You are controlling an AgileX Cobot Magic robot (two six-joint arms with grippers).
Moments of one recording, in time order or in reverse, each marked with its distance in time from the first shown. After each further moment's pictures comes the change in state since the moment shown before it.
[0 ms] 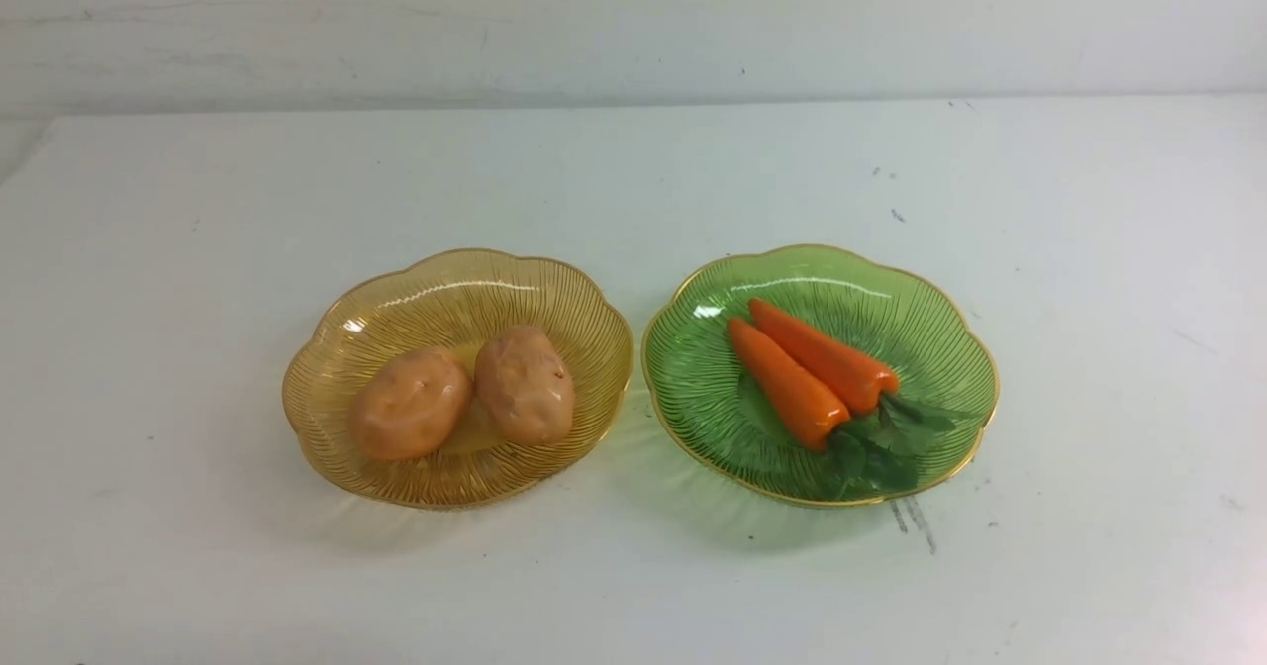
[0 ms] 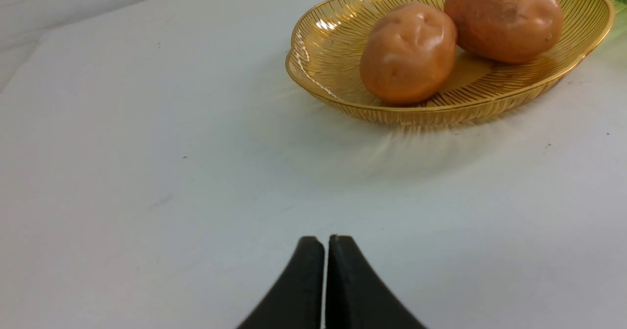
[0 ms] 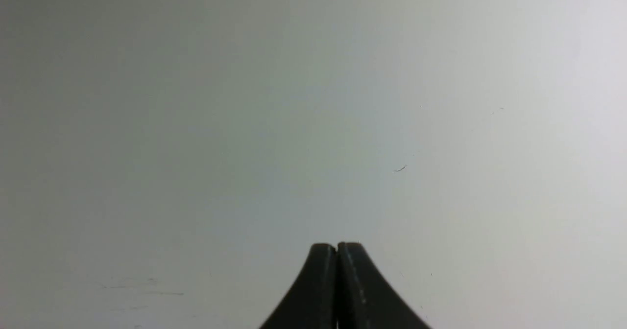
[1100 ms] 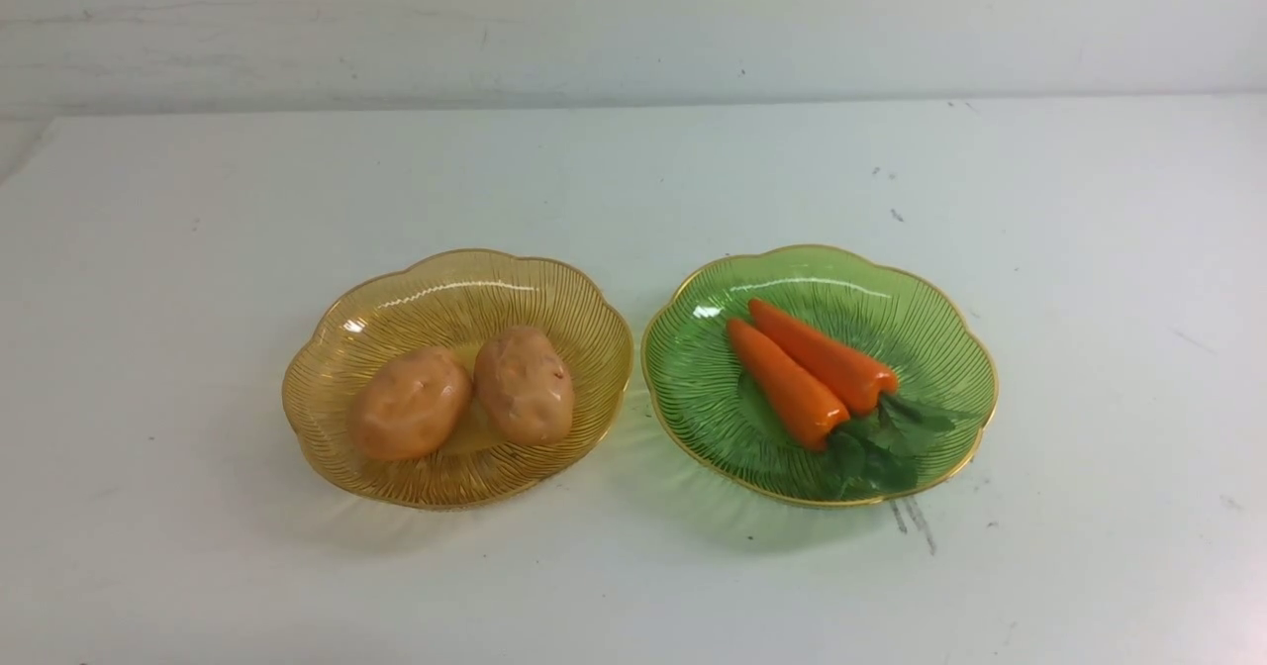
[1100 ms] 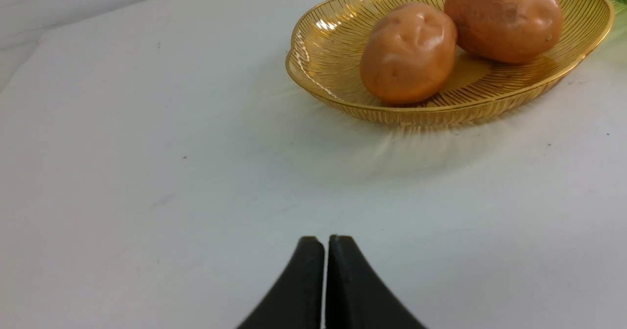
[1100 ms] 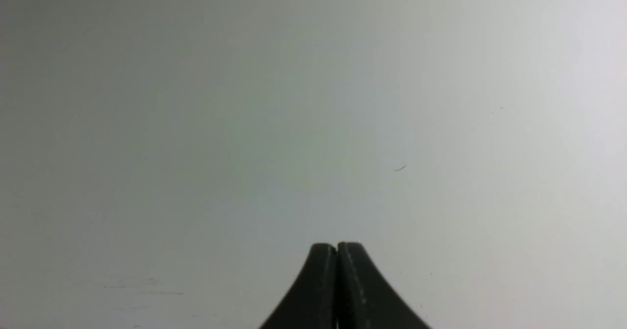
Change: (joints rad) right arm -0.242 0.000 0.332 -0.142 0.192 -0.013; left arm 0.000 0.001 0.001 0.000 0.000 0.000
